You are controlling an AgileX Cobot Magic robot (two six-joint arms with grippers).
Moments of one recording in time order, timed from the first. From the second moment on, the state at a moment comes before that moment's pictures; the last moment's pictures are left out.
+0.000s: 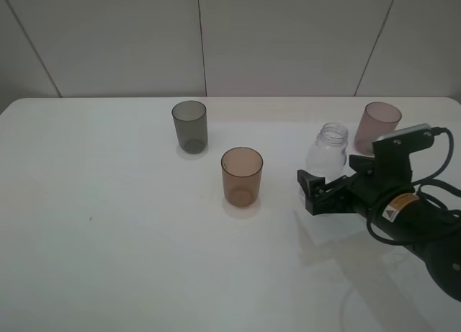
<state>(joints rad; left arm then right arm) -0.09 -0.01 -0.50 0.11 1.05 -0.02 0.50 1.91 -0.19 0.17 -1.20 0.01</state>
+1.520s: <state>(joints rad) -0.09 -0.01 -0.50 0.11 1.05 -0.02 0.50 2.04 -0.31 0.24 -1.20 0.01</state>
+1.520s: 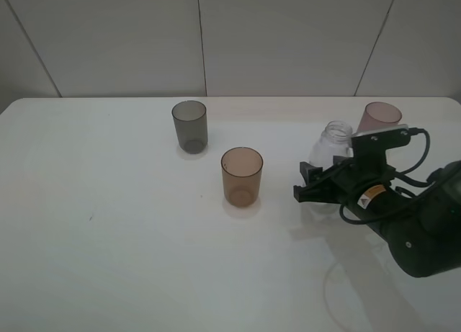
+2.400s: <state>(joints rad) -0.09 -0.01 -0.50 0.11 1.05 -0.02 0.50 1.46 -0.33 0.32 -0.57 -0.21</state>
